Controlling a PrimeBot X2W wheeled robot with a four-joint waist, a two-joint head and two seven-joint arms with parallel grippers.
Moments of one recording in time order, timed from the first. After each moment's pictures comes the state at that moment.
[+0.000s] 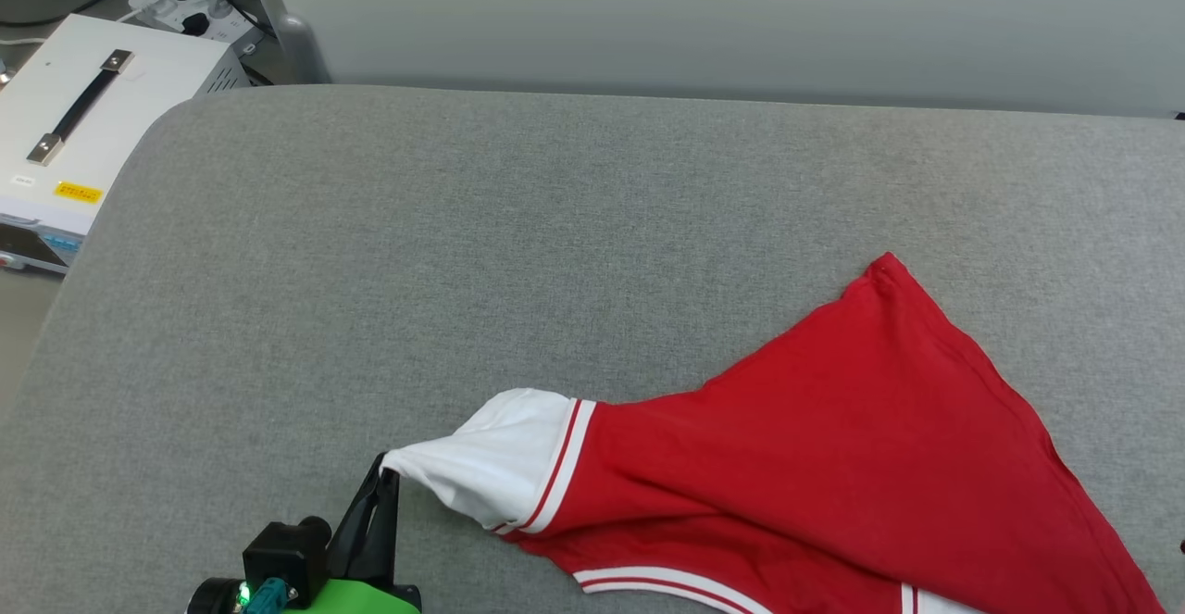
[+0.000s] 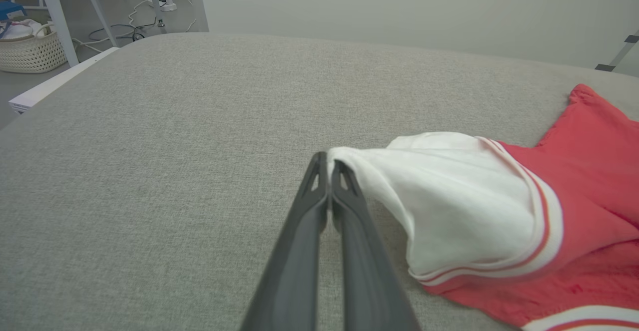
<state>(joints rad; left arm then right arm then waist) 0.09 0.13 -0.10 0.17 -0.21 -0.08 -0.26 0.15 -0.75 0.25 0.19 0.83 0.13 0.67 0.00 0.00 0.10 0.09</state>
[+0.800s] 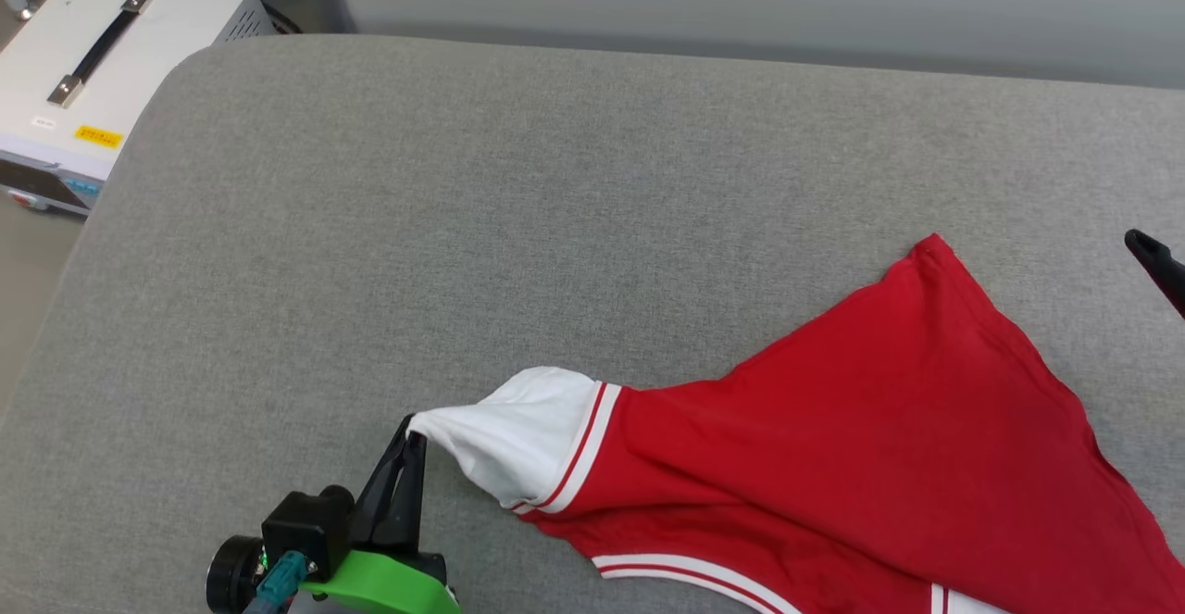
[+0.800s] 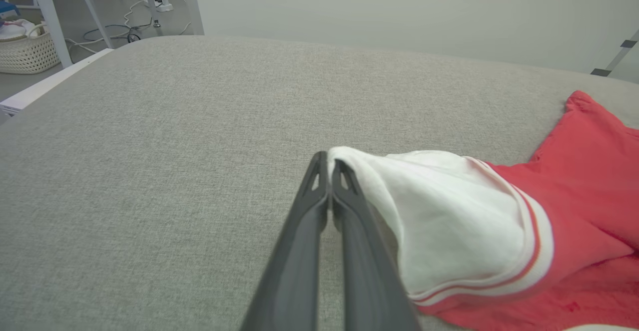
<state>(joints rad) 0.06 0.12 -0.14 0.13 -0.22 -0.08 -0.26 -0.26 -0.72 0.03 -0.12 0.70 0.13 0.64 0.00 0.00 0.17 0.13</state>
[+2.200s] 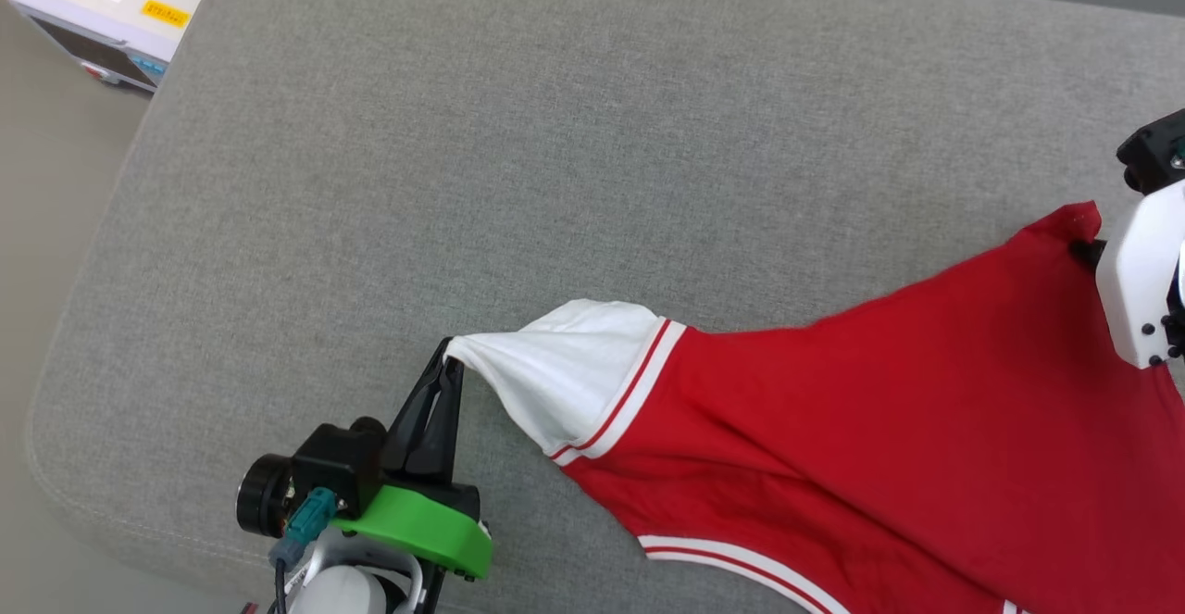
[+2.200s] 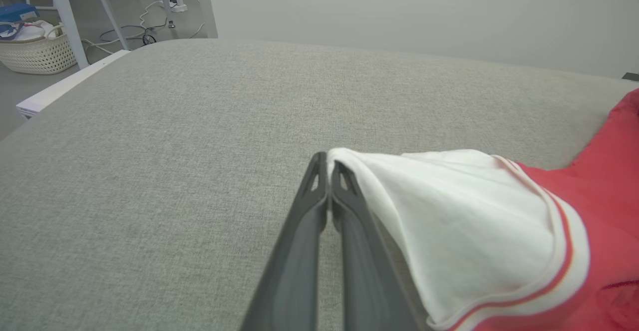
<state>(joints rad) -0.07 0.07 -0.15 0.12 -0.17 -0.12 -0.26 -0.70 -0.76 0.64 0.37 0.73 0.13 0.60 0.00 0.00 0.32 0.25</state>
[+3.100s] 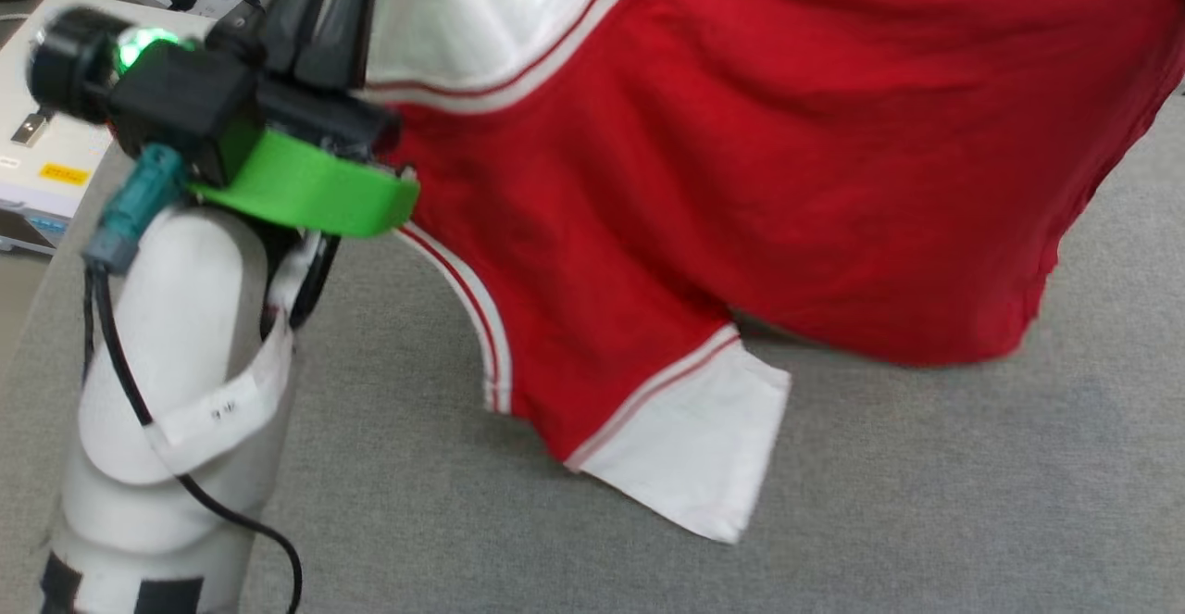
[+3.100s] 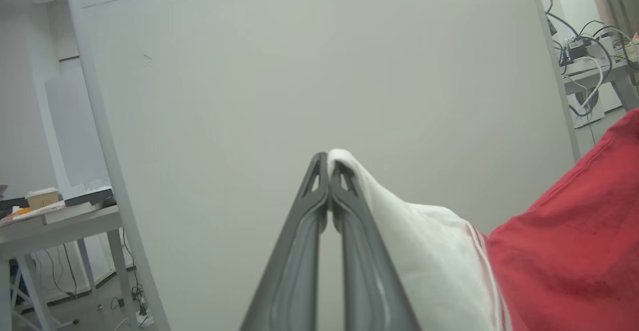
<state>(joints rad) -0.66 0.26 -0.21 -0.02 -0.17 -0.13 -0.17 -0.69 -0.65 0.21 0.08 0.63 0.13 0.31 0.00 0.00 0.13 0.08</state>
